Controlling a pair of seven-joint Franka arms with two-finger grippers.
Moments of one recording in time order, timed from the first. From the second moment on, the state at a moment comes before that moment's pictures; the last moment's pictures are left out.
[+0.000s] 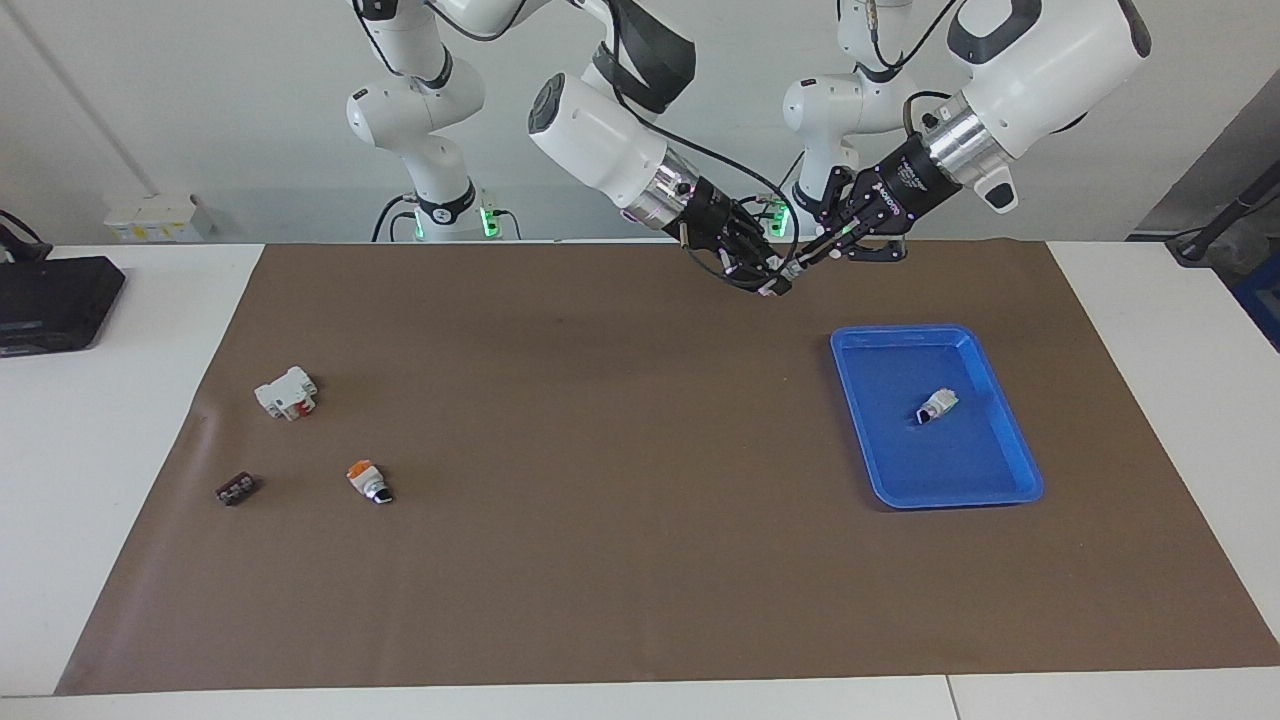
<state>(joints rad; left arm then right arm) 0.00 -0.10 -0.17 -1.77 -0.65 1.71 -2.24 0.57 0.21 0.15 -1.70 0.92 2.51 1.72</state>
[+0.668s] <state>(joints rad) 0.00 -0.10 -0.17 -1.77 -0.62 1.74 -2.24 0.57 0.20 0.15 -1.70 0.90 2.51 1.72</state>
